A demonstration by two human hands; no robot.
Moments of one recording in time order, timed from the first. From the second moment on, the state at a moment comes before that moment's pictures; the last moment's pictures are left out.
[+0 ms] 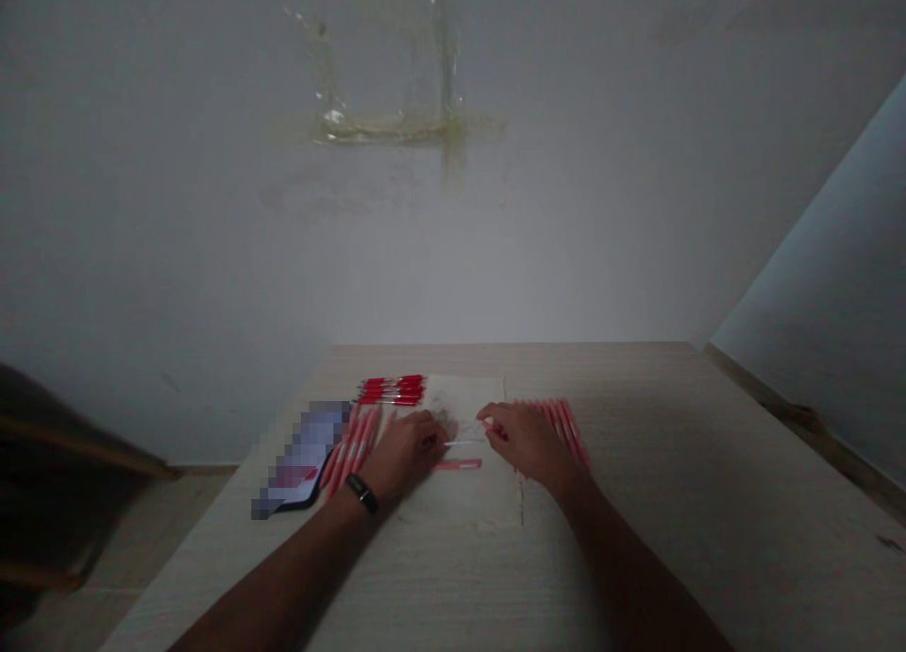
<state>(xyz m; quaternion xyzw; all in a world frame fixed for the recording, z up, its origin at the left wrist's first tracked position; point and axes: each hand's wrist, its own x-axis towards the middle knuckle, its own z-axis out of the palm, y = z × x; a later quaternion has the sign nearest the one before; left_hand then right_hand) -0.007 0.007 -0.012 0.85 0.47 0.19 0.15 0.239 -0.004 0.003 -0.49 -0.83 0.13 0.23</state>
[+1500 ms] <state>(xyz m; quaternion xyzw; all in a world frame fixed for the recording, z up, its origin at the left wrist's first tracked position) 0.002 0.004 -0.020 0.84 0.45 0.25 0.17 0.227 -0.004 -0.010 -0.47 -0.84 0.14 0.25</state>
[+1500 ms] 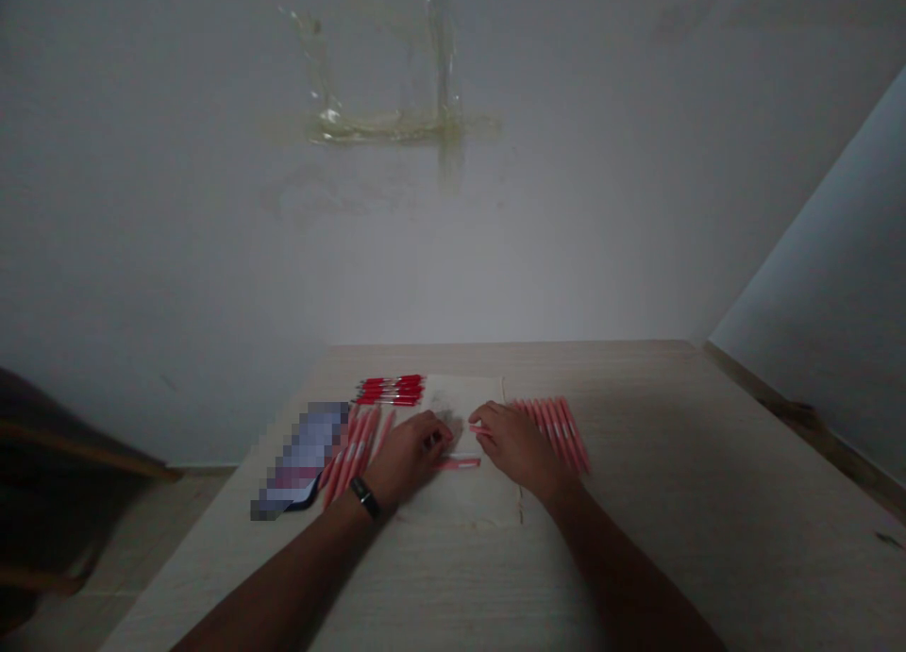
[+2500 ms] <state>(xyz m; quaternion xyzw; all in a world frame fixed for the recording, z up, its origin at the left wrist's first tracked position) -0.003 0.003 -0.016 0.85 0.46 0.21 0.17 0.200 0.006 -0.013 -0.46 -0.87 0.09 0.16</state>
